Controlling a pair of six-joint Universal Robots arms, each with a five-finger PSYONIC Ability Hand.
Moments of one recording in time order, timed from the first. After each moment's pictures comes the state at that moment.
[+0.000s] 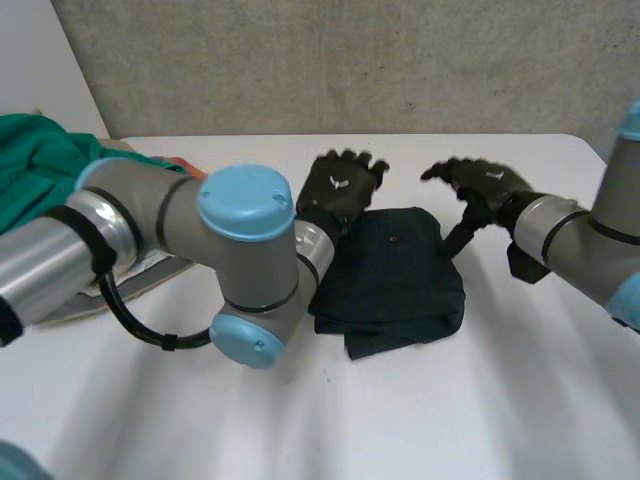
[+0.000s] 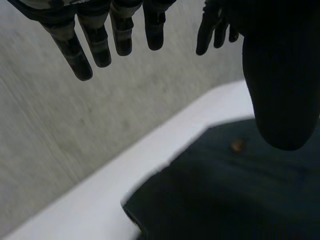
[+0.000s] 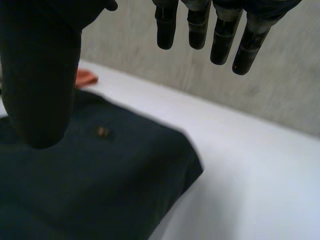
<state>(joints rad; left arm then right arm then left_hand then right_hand) 3.95 -2.42 -0.89 3.25 -1.62 3.33 1.83 -1.02 1.22 0.11 1.23 3.09 0.19 0.21 0.21 0.21 0.05 0.20 0.22 0.21 0.23 0.07</state>
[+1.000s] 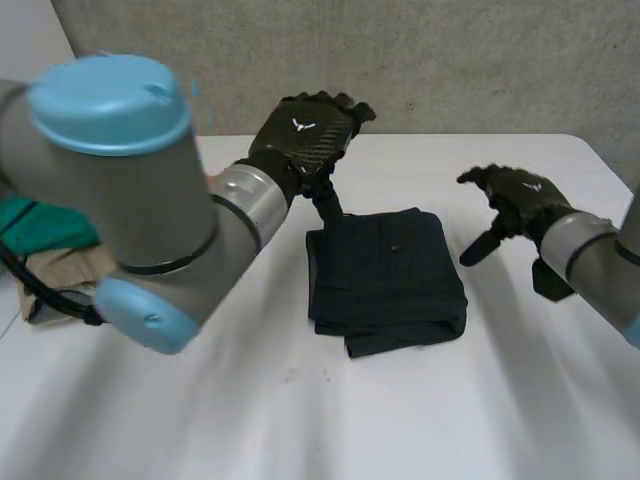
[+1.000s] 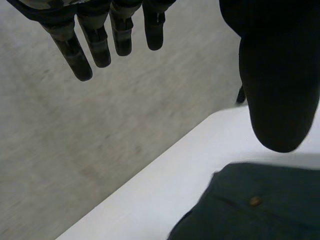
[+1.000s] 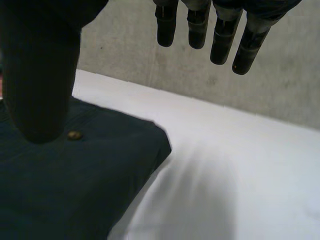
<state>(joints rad) 4.02 -2.06 -1.06 3.10 -1.49 3.31 1.79 -1.17 1.45 0.00 1.34 3.17 0.19 0.20 0.21 0.20 0.05 0.18 0.22 0.21 0.23 0.06</state>
